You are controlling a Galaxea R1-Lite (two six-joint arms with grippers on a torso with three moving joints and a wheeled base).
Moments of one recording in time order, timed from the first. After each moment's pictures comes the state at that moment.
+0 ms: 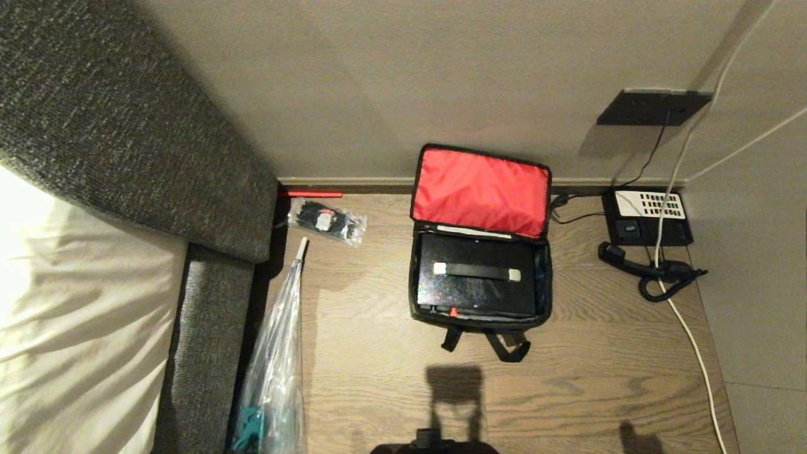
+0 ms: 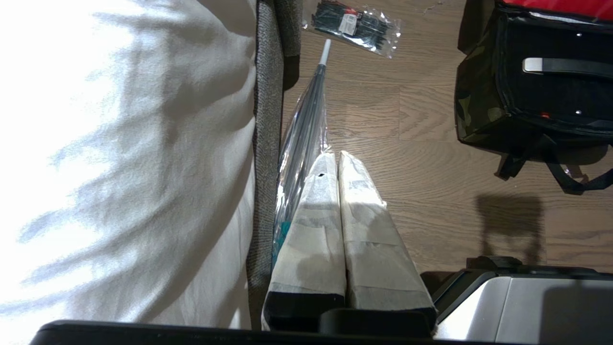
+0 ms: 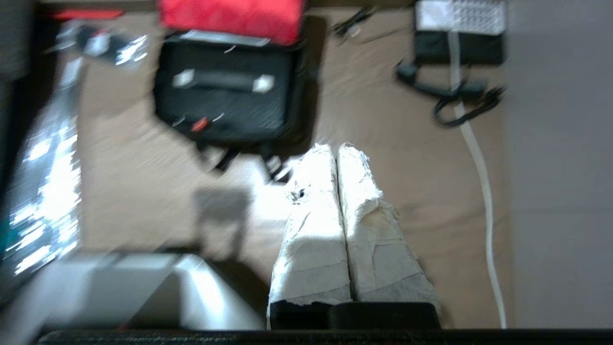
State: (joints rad) left arm 0.00 0.00 0.00 0.00 0.00 0.01; right arm 0.00 0.00 -0.43 0.43 0.05 0.02
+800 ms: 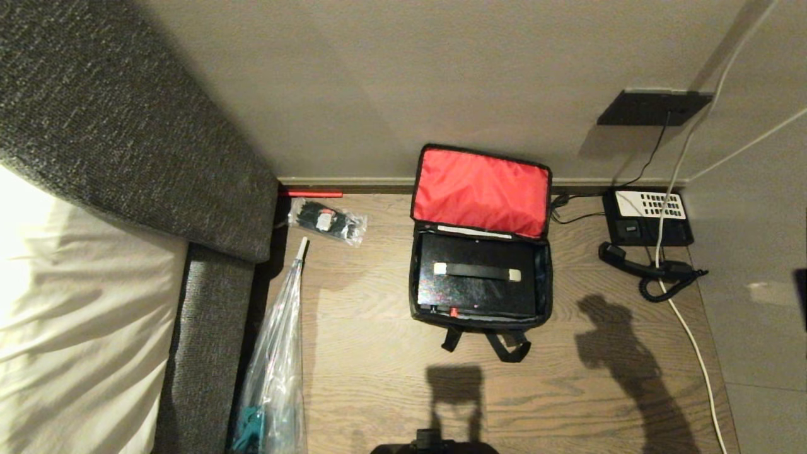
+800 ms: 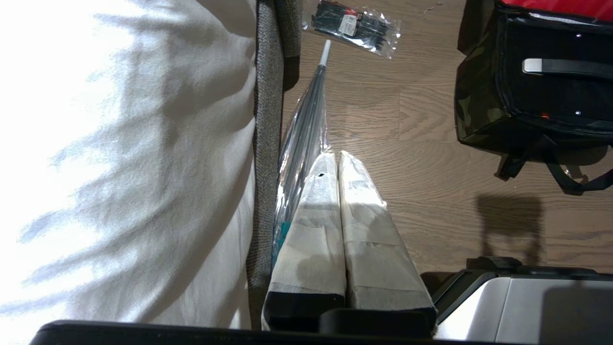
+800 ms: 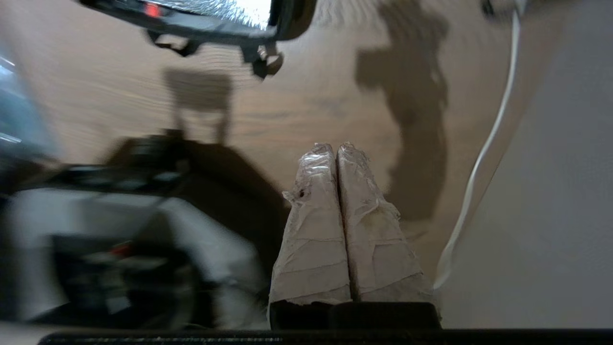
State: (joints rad) left arm 0.00 0.00 0.00 0.00 0.00 0.01; right arm 0.08 1.20 -1.02 0.49 0.00 -0.07
